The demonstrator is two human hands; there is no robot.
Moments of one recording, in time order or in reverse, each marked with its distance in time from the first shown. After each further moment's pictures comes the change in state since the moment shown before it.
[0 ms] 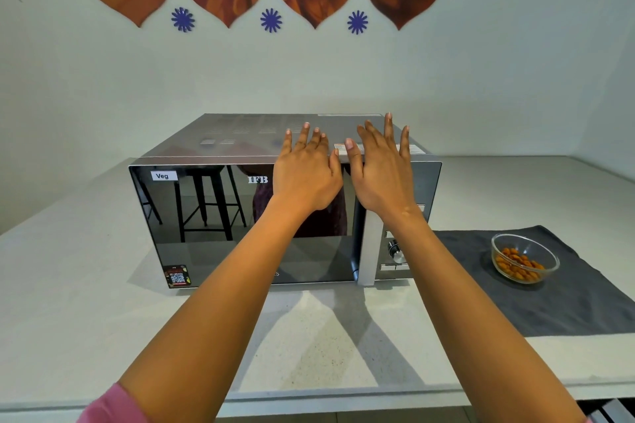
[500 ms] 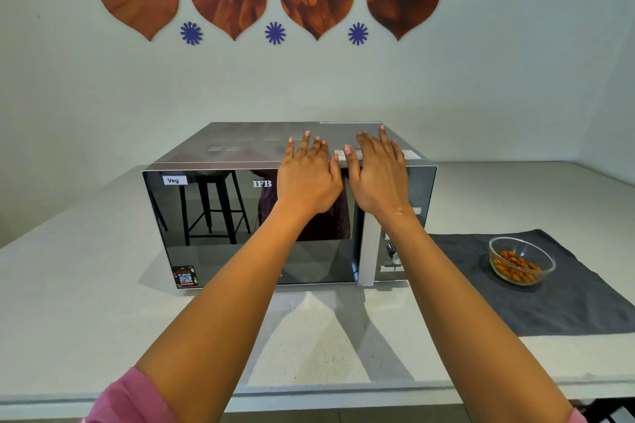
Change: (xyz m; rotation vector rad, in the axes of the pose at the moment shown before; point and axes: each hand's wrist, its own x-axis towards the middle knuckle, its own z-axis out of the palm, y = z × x) left_hand -0.001 0.001 0.003 -0.015 0.031 -0.016; right_hand -0.001 -0.001 0.003 0.066 0.020 0.029
